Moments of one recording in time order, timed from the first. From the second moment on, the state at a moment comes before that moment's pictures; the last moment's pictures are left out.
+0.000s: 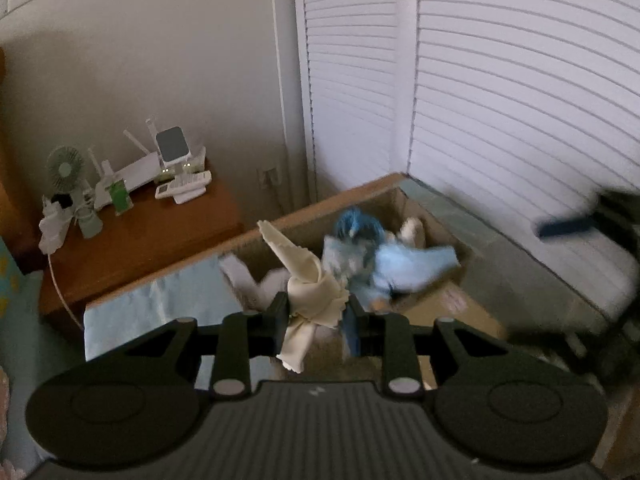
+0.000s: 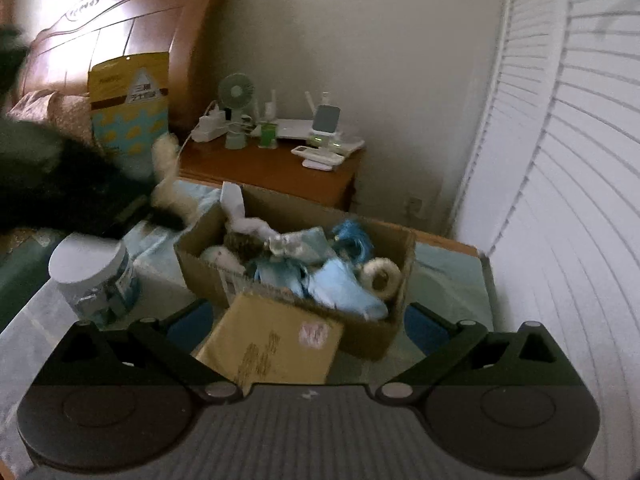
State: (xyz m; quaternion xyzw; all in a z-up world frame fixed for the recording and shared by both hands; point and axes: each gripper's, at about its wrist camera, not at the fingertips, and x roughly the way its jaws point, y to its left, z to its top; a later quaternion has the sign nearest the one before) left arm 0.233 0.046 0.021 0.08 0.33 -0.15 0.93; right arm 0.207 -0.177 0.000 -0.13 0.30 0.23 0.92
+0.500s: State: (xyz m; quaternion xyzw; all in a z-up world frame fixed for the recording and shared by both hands) left arm 0.296 0.023 0.015 0.06 0.31 -0.13 0.94; right arm 0.179 -0.212 0.001 -0.09 0.29 0.21 0.93
